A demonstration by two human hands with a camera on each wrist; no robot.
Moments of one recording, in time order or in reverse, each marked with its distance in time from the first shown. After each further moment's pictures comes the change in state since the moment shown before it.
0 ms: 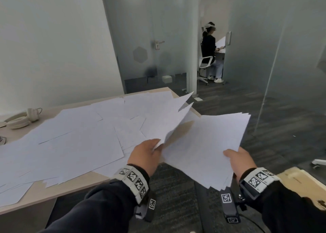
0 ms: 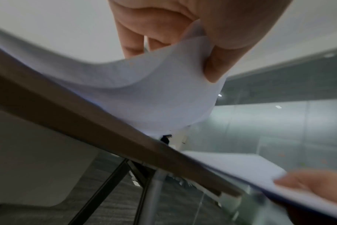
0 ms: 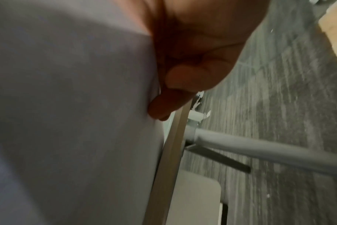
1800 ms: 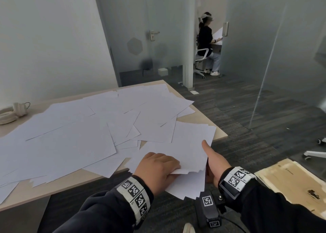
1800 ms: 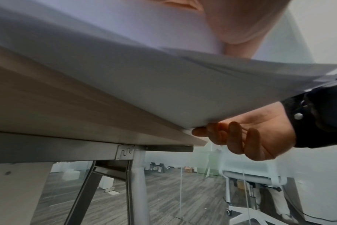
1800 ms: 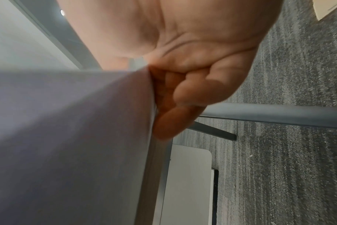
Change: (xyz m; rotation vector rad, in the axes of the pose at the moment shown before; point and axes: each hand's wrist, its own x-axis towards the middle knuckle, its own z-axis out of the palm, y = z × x) left_hand -0.021 -0.015 0.049 0.324 -0.135 0.659; right_hand -0.017 0.009 0.043 0.102 -0.271 0.288
